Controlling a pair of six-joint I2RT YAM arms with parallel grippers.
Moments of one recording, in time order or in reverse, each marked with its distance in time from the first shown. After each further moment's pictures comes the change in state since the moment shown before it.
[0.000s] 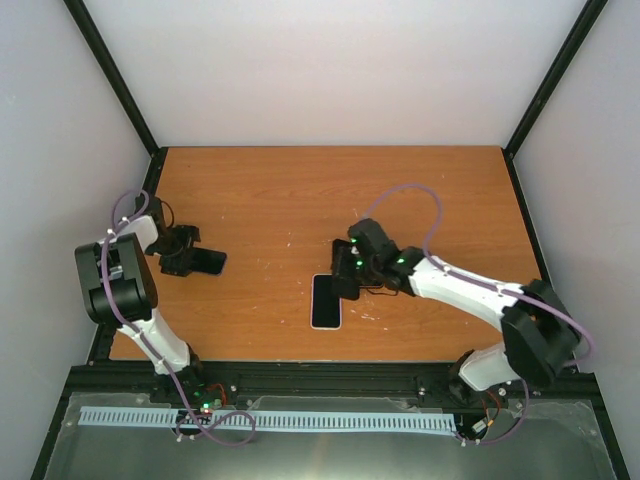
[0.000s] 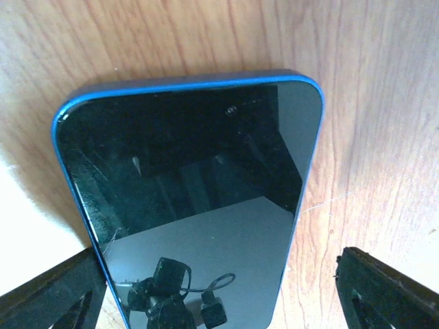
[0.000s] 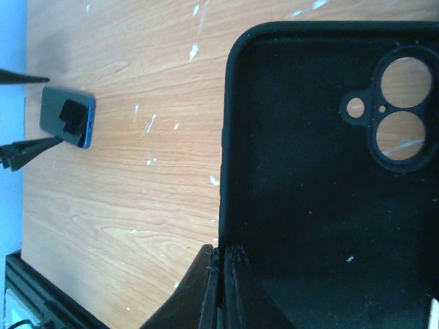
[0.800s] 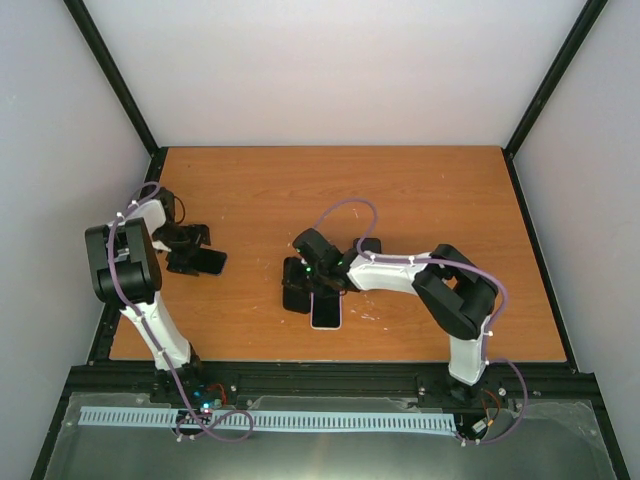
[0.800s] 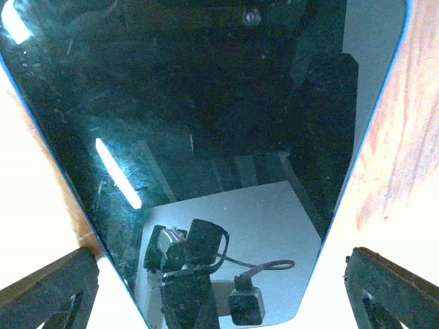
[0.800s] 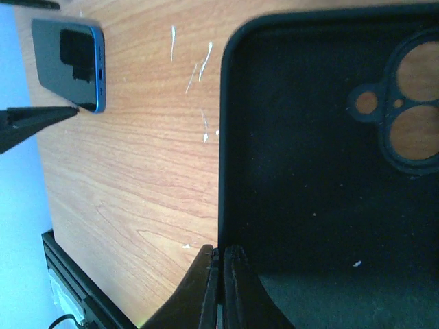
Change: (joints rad) left arm -0.064 0.159 0.200 -0.264 -0.014 0.003; right arm 0.177 0.488 0.253 0.212 -0.118 0.216
